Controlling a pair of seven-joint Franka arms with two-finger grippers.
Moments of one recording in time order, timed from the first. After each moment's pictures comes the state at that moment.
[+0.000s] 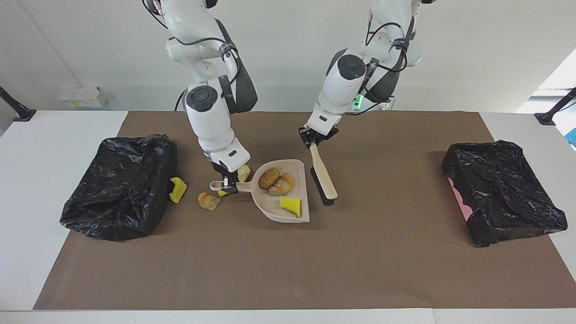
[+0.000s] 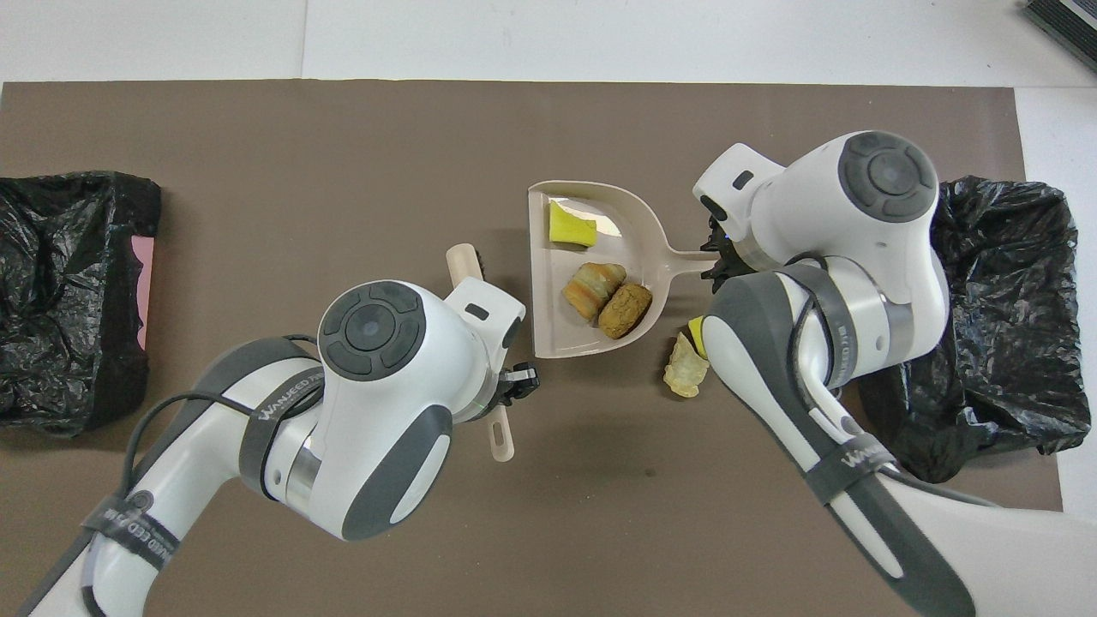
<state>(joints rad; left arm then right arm) -0.60 -0.13 -0.14 -2.27 -0.17 2.00 -0.72 0.10 0.26 0.04 -1.64 0.03 1.93 -1.46</state>
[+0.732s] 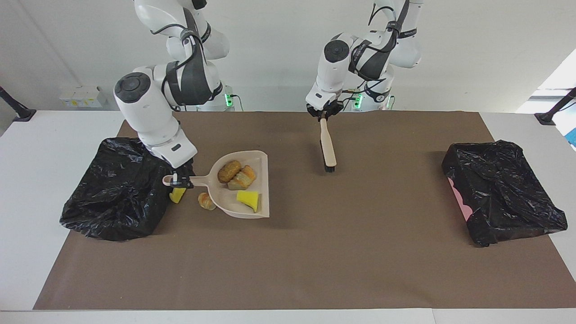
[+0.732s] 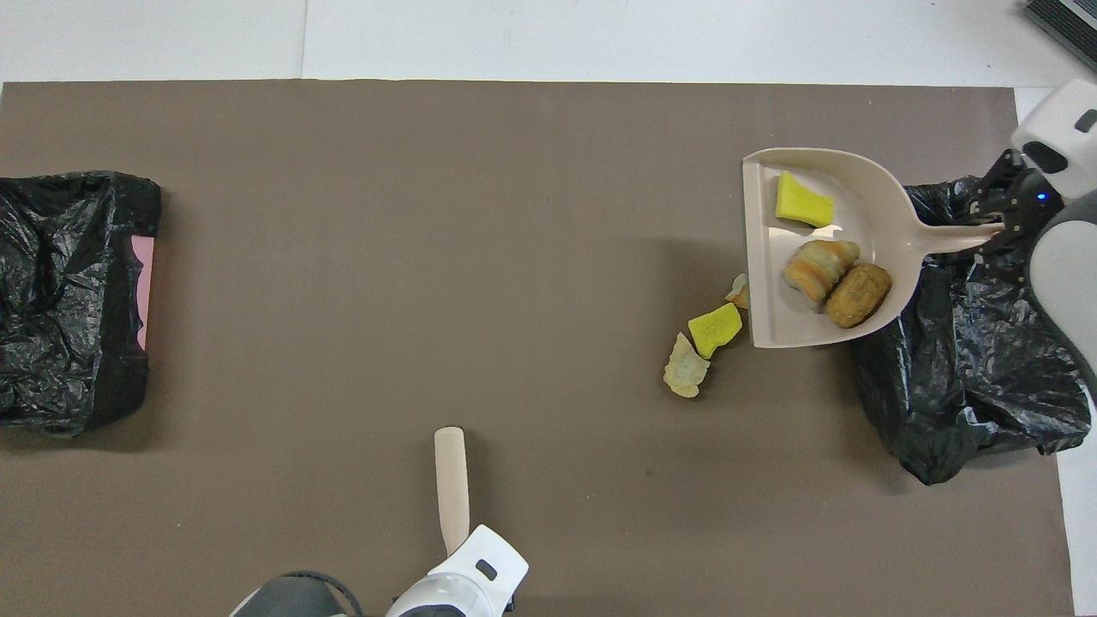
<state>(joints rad) -0.83 -0.35 -0.16 -2.59 -0.17 2.10 -0.90 -0.15 0.16 0.04 -1.58 -0.08 1.78 -1.63</state>
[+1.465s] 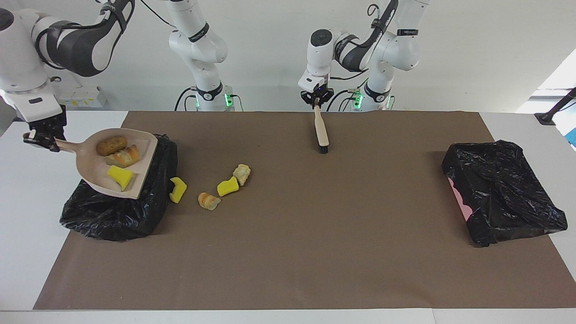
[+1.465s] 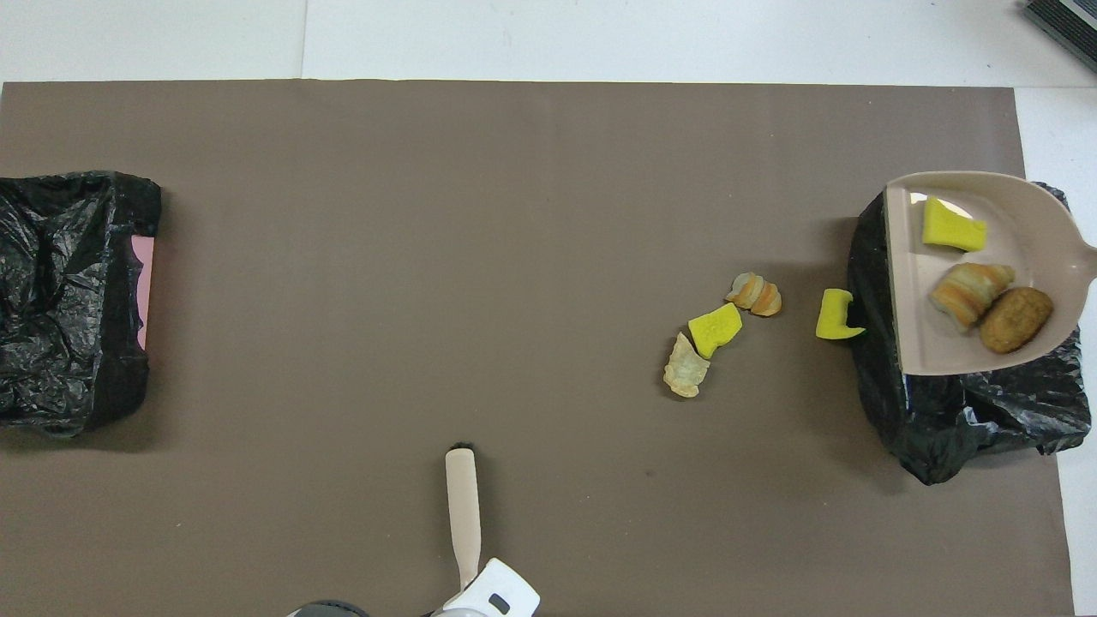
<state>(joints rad) -0.91 -0.36 -0.17 -2.66 -0.17 2.20 -0.97 -0.36 0.13 0.03 -1.57 -0.37 1.86 -1.81</state>
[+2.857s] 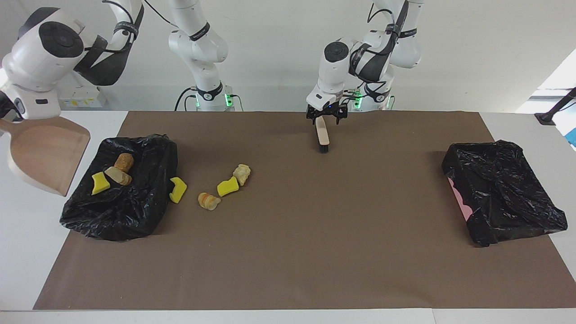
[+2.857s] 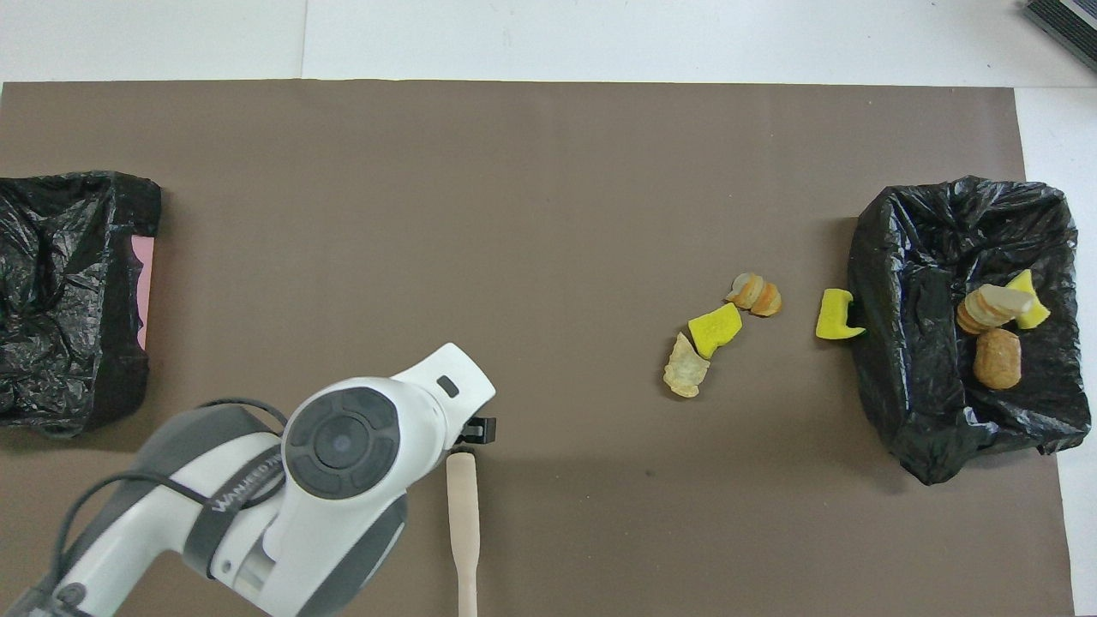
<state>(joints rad) -0.47 -0.12 -0.13 -2.16 -0.01 2.07 -0.46 -0.27 0.05 0.05 -1.64 -1.09 1.89 -1.60</state>
